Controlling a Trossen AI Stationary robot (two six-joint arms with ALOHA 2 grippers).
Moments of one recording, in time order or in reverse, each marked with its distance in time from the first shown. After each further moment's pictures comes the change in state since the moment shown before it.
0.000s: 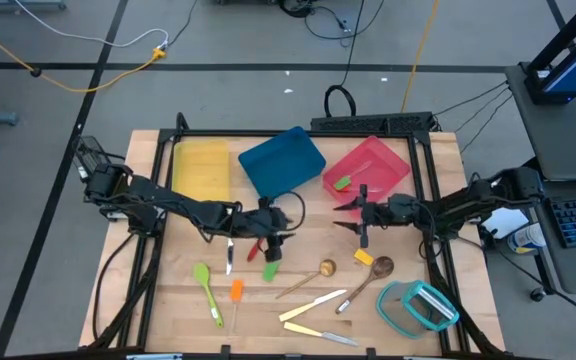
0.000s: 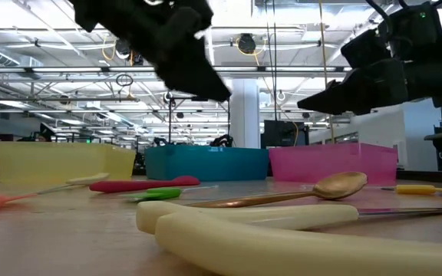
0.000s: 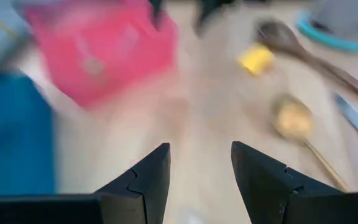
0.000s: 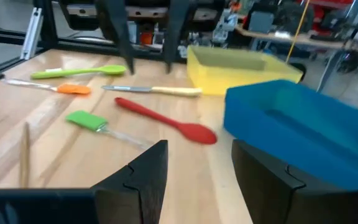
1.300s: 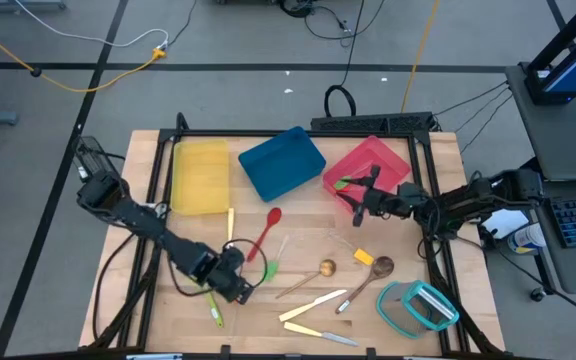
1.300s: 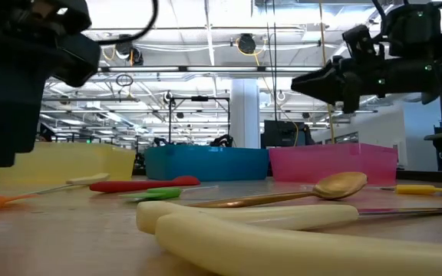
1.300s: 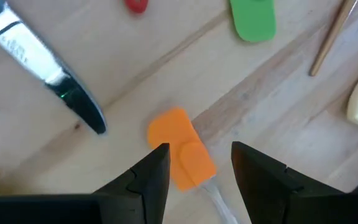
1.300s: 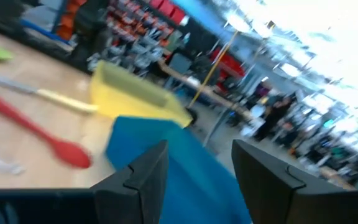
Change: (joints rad) left arm -0.403 0.000 0.000 -0.581 0.194 -1.407; right arm -0.141 0.000 0.000 0.233 0.132 -0.465
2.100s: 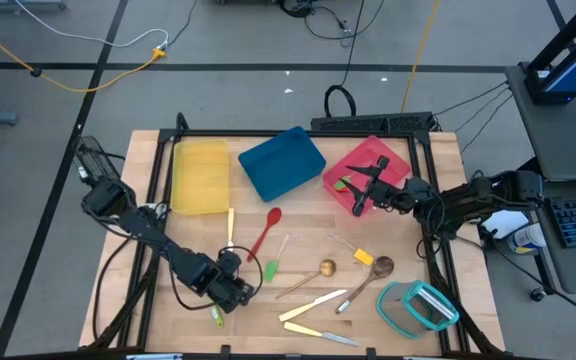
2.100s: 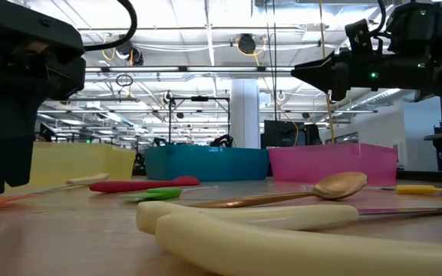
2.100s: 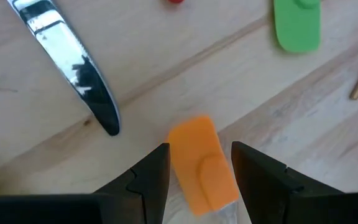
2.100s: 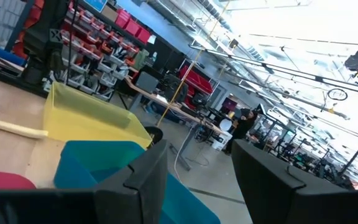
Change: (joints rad) left arm -0.062 0.080 0.000 0.000 -0.103 -0.152; right arm -0.079 0.000 0.000 0.139 -0.004 -0.023
